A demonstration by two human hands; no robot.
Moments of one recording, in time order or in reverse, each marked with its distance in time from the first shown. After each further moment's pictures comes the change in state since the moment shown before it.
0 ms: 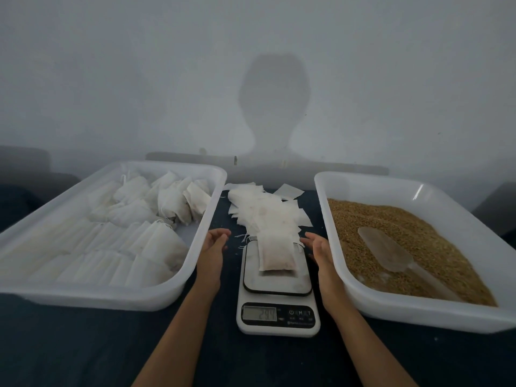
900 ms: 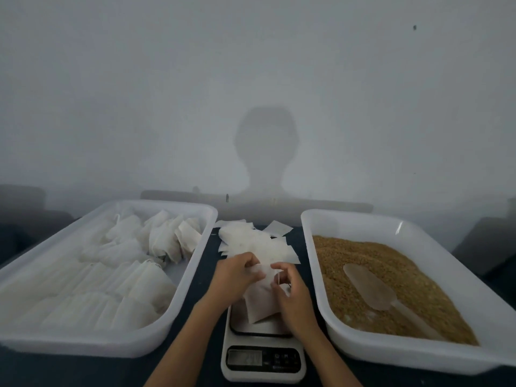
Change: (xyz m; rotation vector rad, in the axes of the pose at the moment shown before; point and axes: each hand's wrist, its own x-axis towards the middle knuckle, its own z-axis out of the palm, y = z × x) left_hand -0.006 0.052 0.044 0.884 -0.480 0.337; right_hand 0.001 -0.011 0.019 -0.312 -0.118 -0.212
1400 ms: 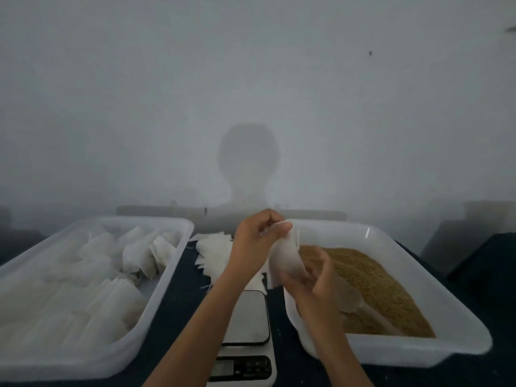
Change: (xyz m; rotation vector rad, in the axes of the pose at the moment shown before) left_hand 0.009 0.129 -0.011 -0.578 0.130 0.351; right_hand -0.030 -0.071 -0.079 0.328 0.217 0.069
